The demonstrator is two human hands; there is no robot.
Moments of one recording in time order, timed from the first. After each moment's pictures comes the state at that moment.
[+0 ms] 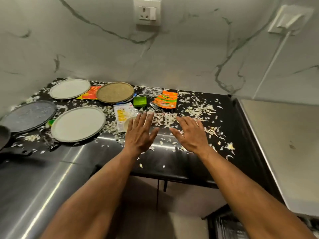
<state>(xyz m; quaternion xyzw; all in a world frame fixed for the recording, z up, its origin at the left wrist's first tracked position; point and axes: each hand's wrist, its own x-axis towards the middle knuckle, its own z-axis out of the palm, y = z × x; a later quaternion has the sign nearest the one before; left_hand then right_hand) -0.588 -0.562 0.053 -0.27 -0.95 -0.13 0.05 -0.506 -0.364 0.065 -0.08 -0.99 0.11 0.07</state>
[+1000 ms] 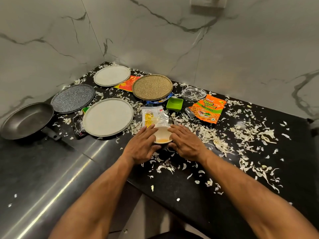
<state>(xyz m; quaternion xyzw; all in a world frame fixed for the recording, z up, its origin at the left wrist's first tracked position) -0.655 -0.613 0.002 -0.32 -0.94 -0.08 0.08 -0.663 -0.378 -0.007 0.35 -0.93 0.09 0.09</state>
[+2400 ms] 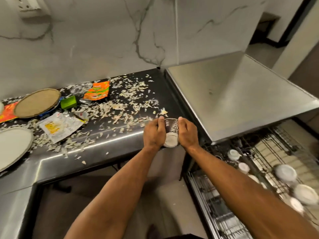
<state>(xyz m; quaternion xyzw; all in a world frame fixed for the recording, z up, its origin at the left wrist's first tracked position) -0.378 -0.360 0.036 -0.31 -0.80 -0.51 -0.07 -0.287 -0.283 0.026 -0.37 -0.73 0.45 0.36</state>
